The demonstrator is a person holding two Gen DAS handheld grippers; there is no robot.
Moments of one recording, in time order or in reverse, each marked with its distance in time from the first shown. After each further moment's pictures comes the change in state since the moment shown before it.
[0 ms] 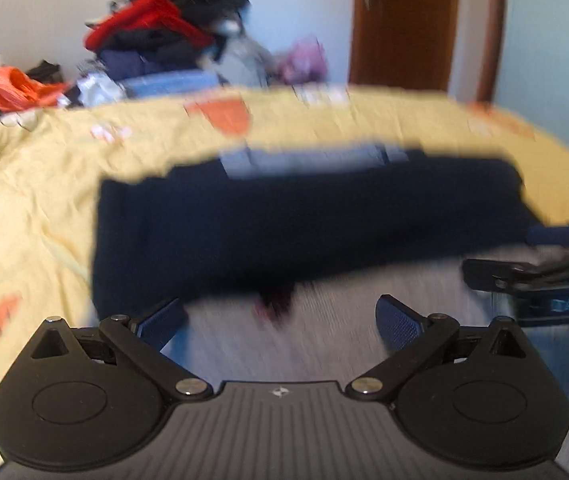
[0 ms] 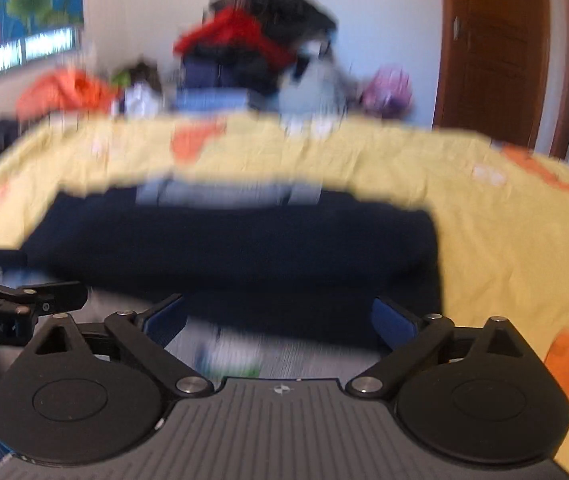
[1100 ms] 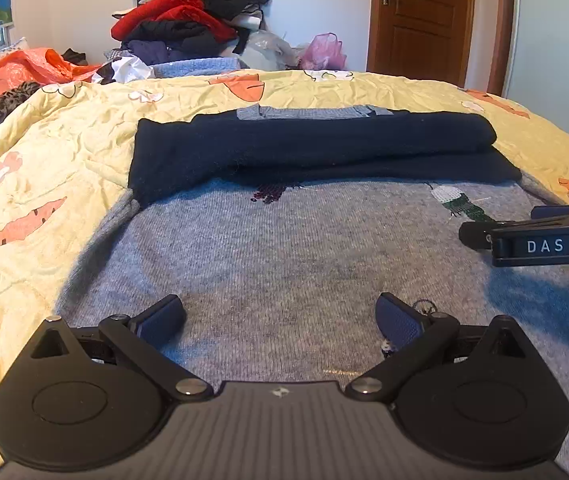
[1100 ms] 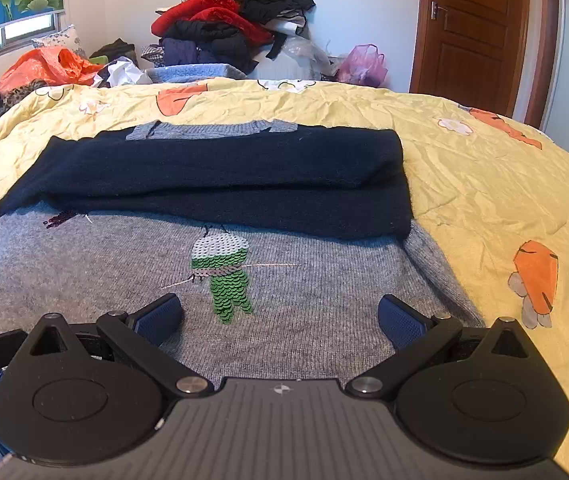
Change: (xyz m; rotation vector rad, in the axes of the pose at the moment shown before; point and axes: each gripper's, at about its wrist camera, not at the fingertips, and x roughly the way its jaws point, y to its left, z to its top) left arm -0.060 -0.014 -0.059 -0.061 -0.018 0.050; right arm -0.025 0.005 -0.047 0.037 0.011 -0.069
